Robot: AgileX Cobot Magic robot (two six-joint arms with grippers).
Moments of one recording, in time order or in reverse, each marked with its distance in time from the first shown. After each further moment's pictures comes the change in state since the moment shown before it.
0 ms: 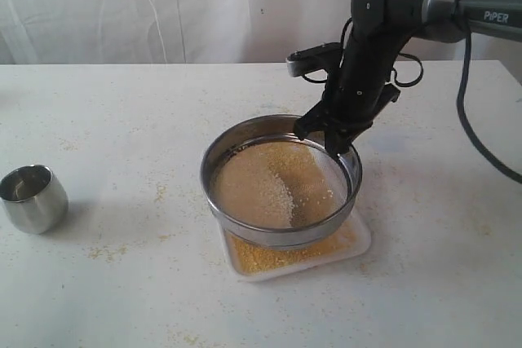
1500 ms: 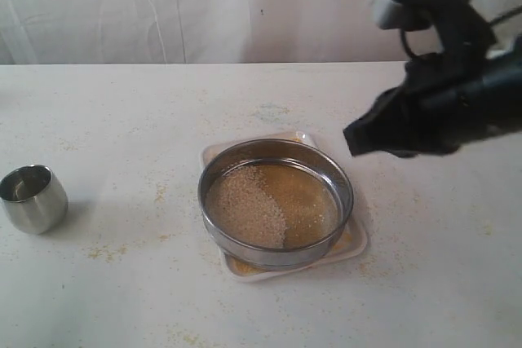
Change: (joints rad) left arm 0.000 0.000 0.000 0.000 0.000 0.000; right arm 0.000 -0.960 0.846 0.481 -0.417 -0.289
